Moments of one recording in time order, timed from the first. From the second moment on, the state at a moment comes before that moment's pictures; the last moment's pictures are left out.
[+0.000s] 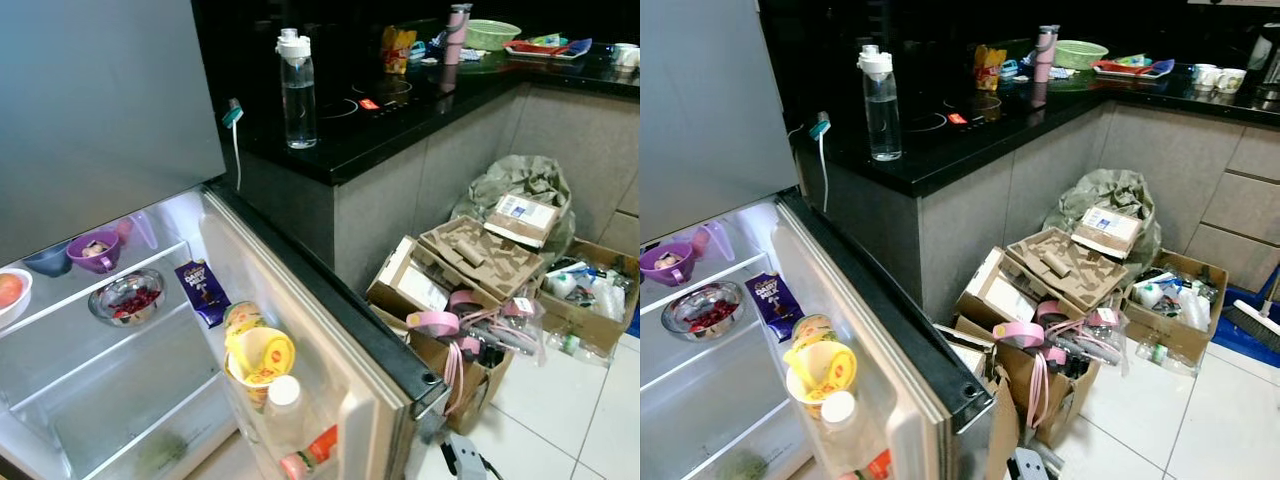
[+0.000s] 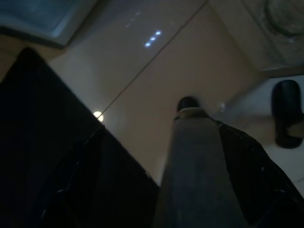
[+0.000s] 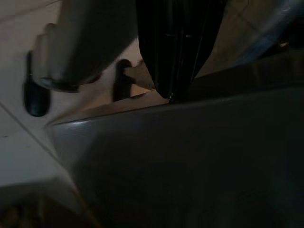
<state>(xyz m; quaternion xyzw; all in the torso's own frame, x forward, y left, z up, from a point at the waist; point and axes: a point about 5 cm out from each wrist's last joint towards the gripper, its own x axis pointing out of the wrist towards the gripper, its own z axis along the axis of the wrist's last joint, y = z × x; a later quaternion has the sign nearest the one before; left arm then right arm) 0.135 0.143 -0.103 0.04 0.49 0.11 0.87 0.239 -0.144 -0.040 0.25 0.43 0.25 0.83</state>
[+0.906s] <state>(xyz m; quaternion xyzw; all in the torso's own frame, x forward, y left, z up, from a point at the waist) 0.185 0.340 -0.022 0.08 0.34 0.22 0.91 0.205 -0.260 -0.053 0.12 0.36 -0.14 0.91</state>
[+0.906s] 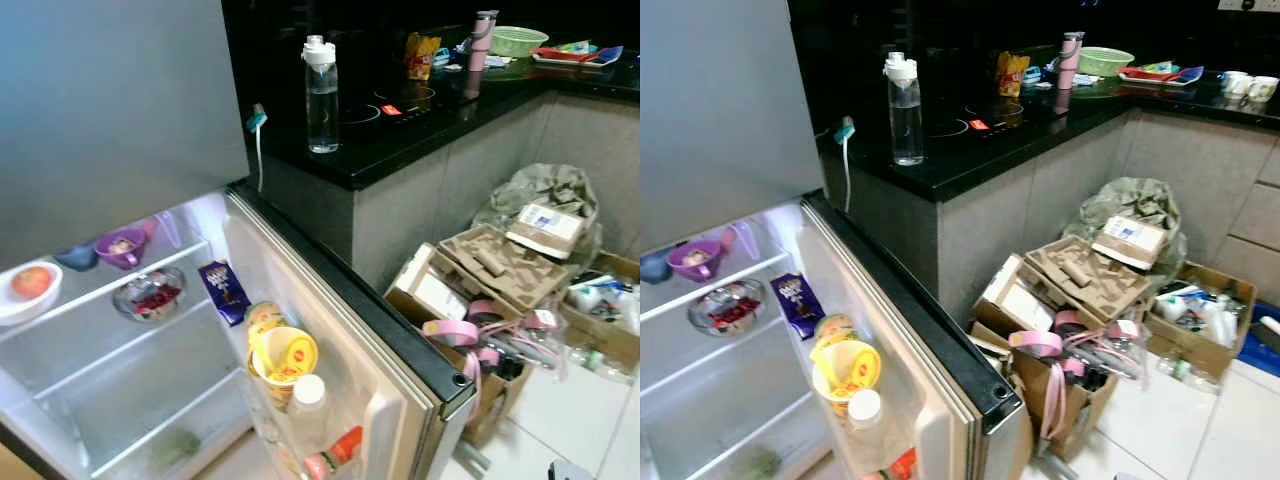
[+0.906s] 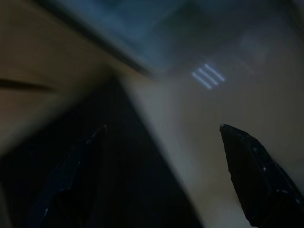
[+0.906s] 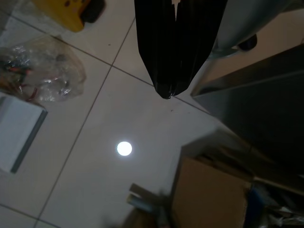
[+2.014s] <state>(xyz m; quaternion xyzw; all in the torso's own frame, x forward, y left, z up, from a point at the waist) 0.203 0.255 -0.049 0.03 0.36 0.07 0.93 0.214 -0.236 -0.052 0.13 0.33 -0.11 0.93</state>
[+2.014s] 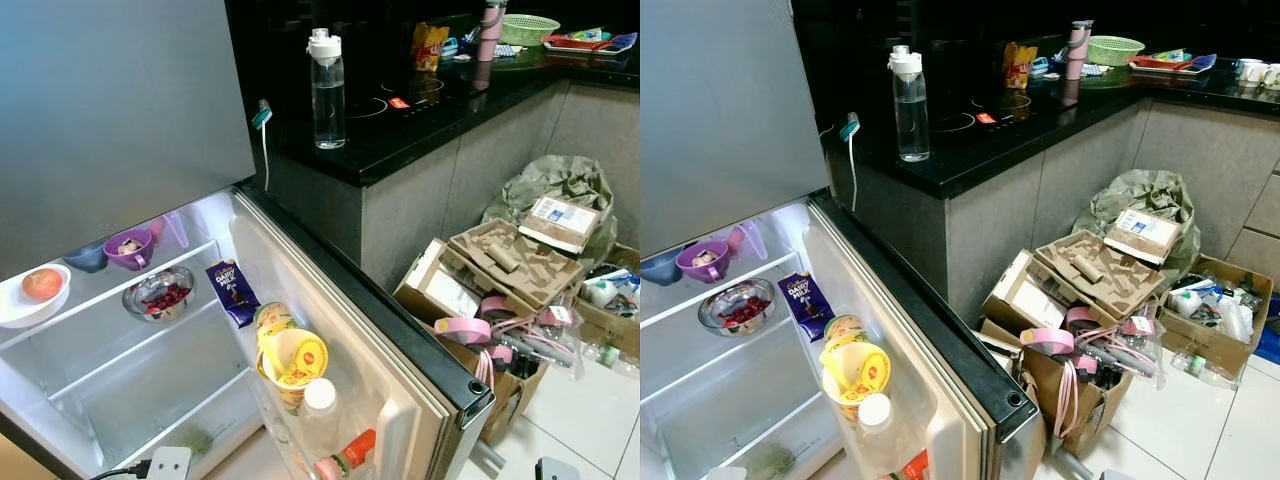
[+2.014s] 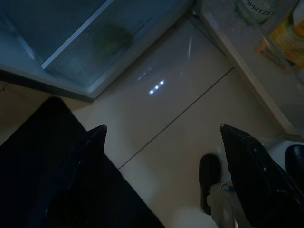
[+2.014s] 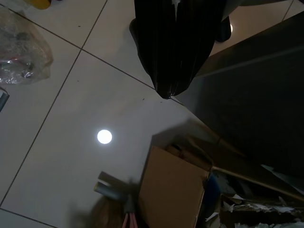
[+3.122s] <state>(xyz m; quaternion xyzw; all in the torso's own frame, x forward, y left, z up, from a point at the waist) 0.199 0.249 -0.054 0.02 0.38 0.06 0.92 0.219 -0.235 -0.050 0.13 0.32 -0.10 0.93</state>
